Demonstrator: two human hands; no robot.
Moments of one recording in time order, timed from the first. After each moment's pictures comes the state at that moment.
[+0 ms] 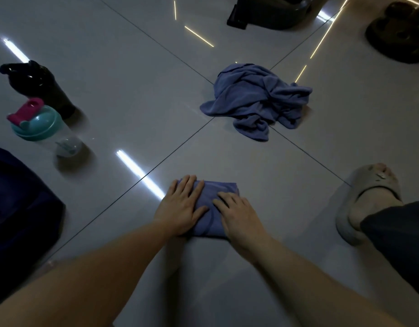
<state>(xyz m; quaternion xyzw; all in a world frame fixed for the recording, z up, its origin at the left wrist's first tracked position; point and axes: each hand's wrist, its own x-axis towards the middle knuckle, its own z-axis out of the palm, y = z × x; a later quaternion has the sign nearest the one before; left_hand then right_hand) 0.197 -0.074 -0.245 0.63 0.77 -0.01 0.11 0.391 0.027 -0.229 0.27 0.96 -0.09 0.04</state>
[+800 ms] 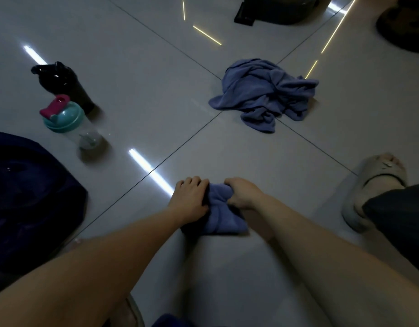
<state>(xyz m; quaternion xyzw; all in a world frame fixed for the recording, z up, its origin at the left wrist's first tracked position) 0.211 -0.083 -0.207 0.58 0.79 -0.02 0.19 0.350 0.058 -0.184 0.34 0.86 -0.30 0.22</state>
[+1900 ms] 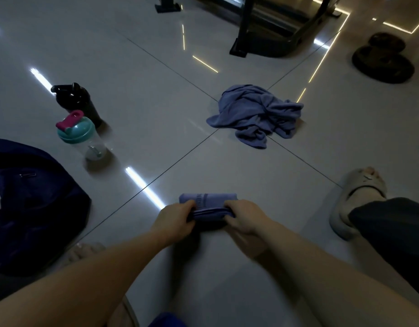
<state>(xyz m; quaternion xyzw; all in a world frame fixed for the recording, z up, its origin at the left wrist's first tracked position) 0.216 -0.136 -0.186 0.55 0.81 0.13 0.18 0.396 0.024 -0.166 0.28 0.92 -0.24 0.15</state>
